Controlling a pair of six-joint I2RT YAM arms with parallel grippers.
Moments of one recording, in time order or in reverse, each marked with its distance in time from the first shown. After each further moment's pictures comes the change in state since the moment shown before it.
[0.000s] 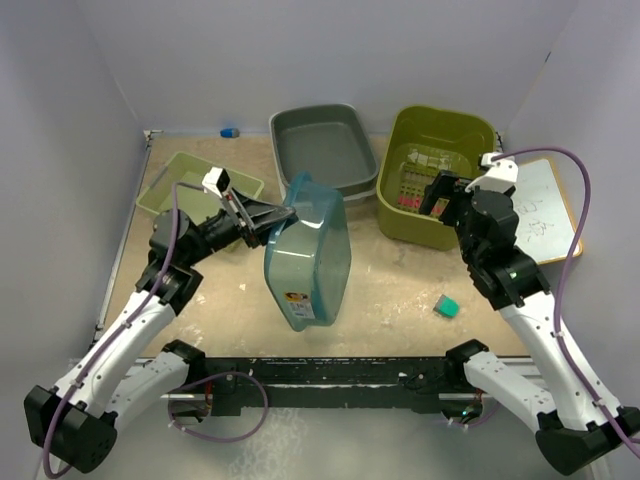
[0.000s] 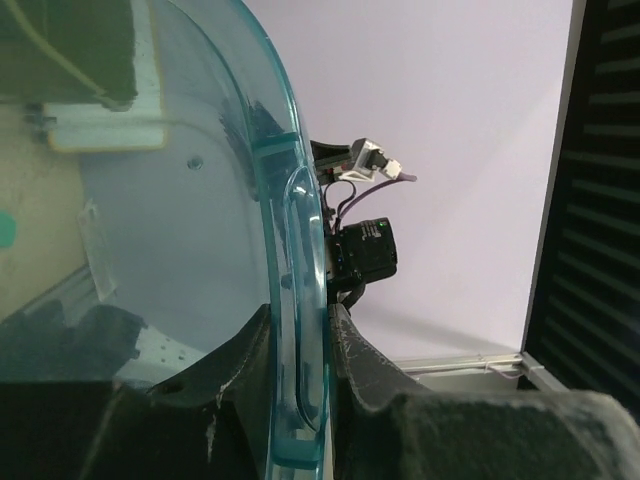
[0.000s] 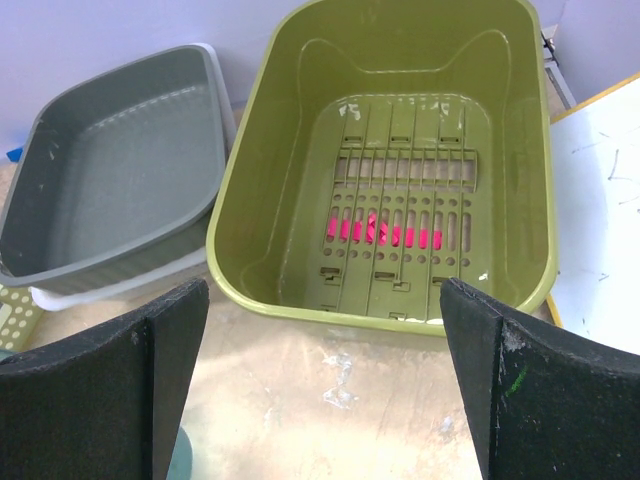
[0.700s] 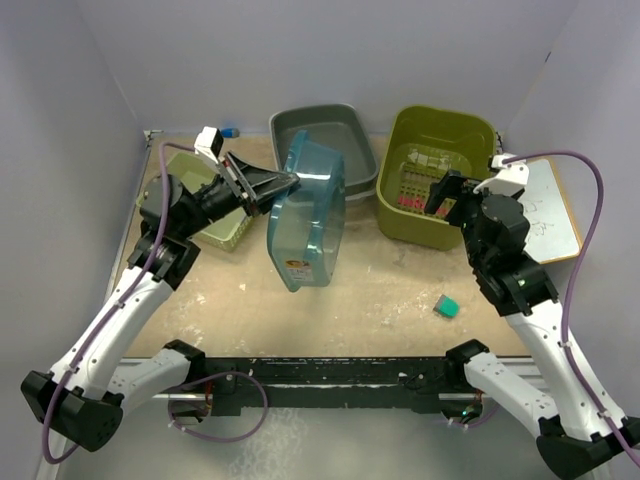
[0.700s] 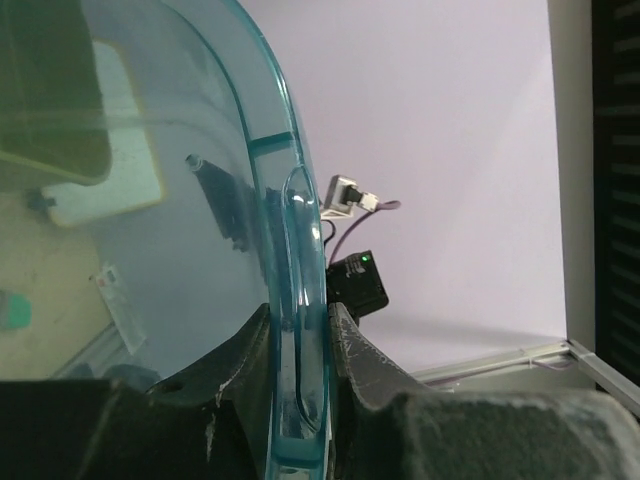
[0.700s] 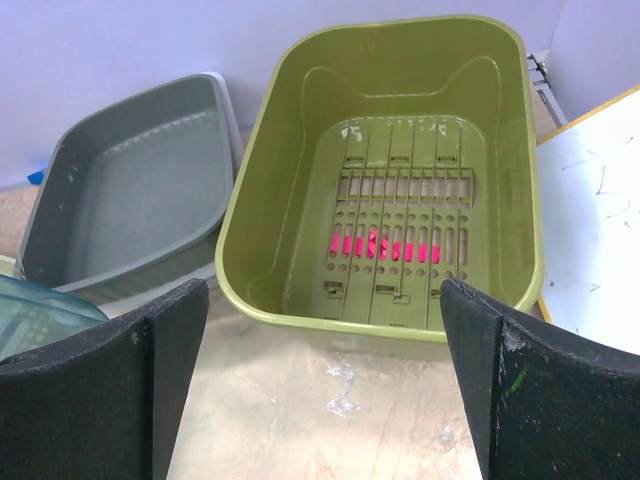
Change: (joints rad) left arm 0.001 0.129 0.269 -0.125 -0.030 0.166; right arm 0.000 -0.042 0.018 -0.003 0.009 -0.006
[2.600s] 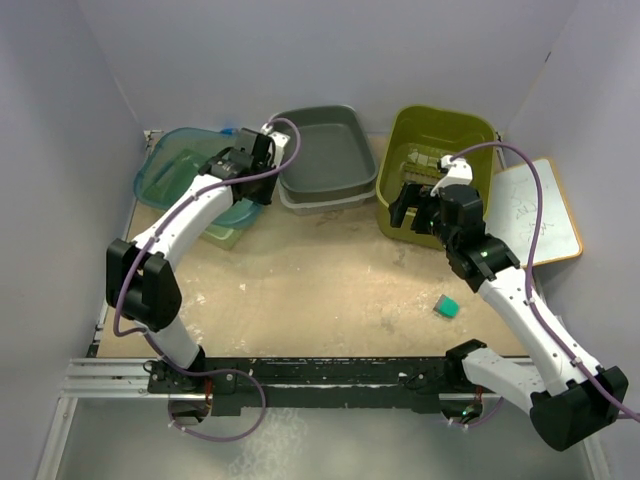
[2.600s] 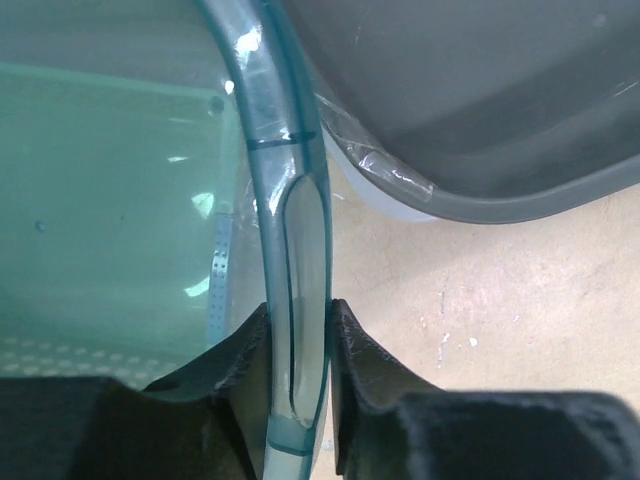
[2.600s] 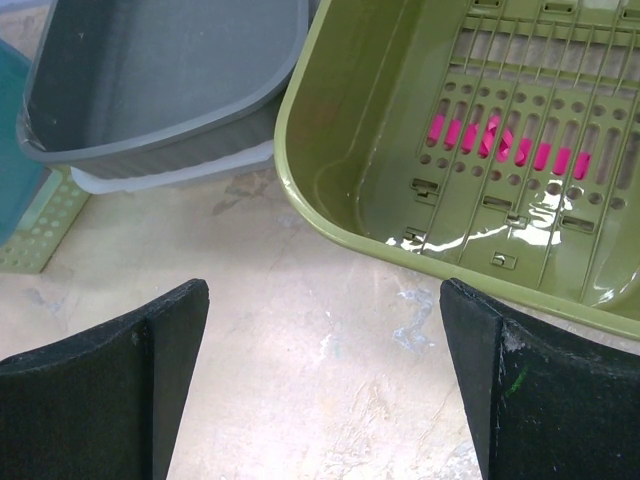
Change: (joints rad) left arm 0.012 0.698 0.475 -0.841 -0.648 1.515; right arm 0.000 0.192 -0.095 0.033 -0.298 0.093
